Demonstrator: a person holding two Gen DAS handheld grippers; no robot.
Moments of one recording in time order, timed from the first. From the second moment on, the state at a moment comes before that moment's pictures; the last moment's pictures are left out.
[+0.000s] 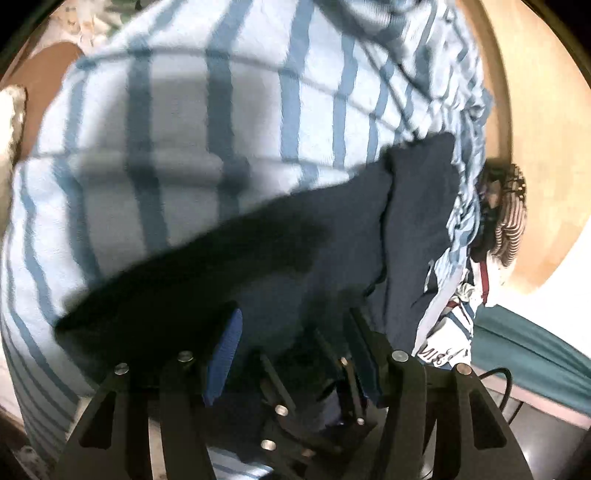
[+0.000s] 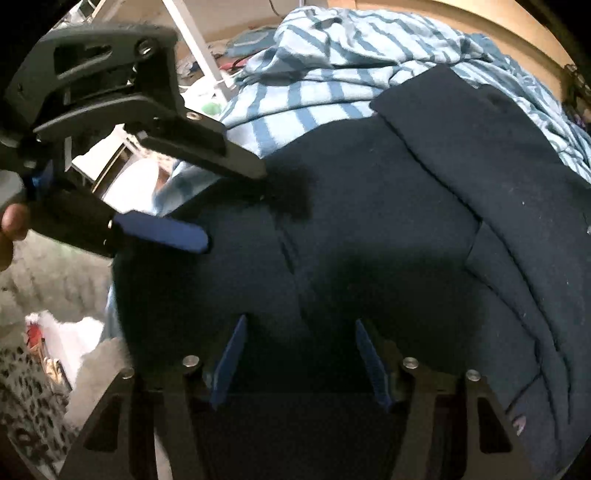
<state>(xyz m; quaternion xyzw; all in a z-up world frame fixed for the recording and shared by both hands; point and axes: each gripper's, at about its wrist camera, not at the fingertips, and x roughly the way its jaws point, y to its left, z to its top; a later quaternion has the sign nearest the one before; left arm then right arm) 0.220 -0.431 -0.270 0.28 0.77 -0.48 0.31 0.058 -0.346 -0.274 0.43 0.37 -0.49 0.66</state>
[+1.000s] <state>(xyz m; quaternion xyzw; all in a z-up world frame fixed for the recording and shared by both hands) 0.162 -0.435 -0.304 0.38 0.75 -0.45 0.31 0.044 -0.328 -0.257 0.45 0.33 -0.48 0.68</state>
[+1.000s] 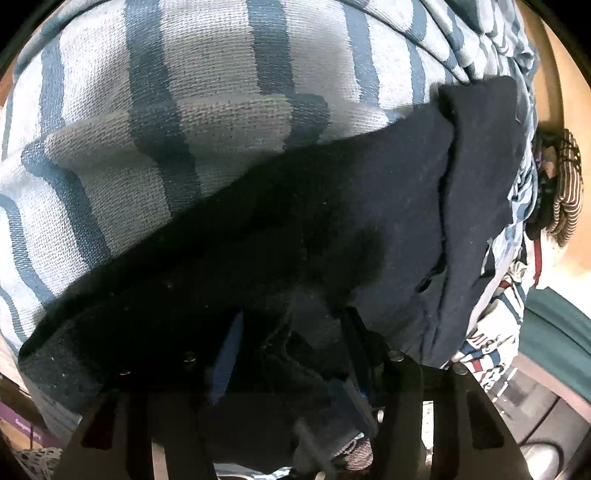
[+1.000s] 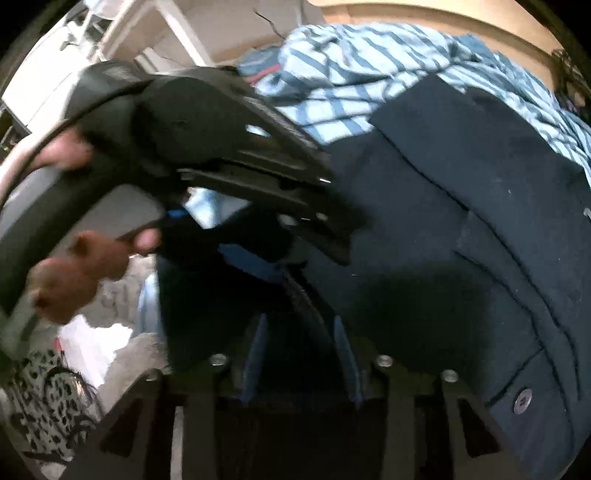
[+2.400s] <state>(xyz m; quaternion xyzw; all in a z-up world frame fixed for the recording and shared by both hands) 0.145 -0.394 -0.290 0.37 0.70 -0.49 0.35 -0.018 -0.198 -0.228 0.51 0.11 -0.60 0.60</state>
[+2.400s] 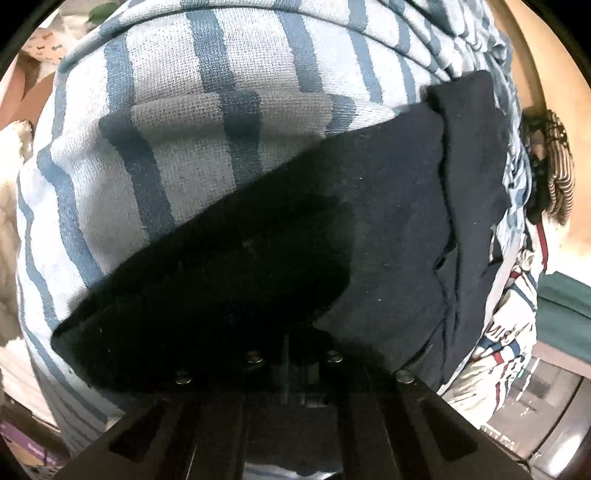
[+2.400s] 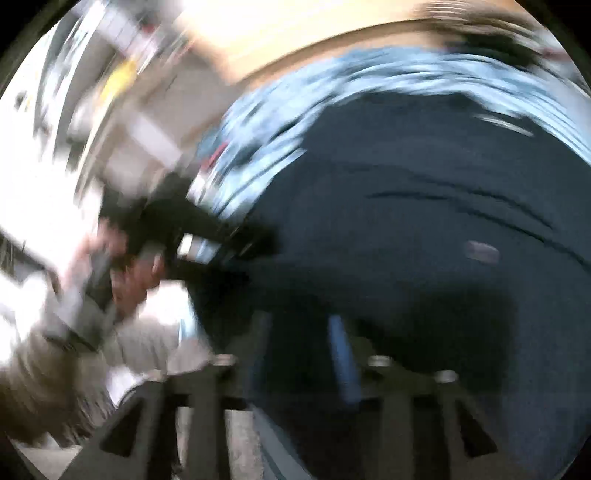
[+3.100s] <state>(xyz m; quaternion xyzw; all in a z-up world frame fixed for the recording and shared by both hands) 0.155 -0.361 -0.264 0.33 0.70 -0.53 0.35 -0.080 -0.190 -0.262 0.54 0.33 -0.61 0.47</state>
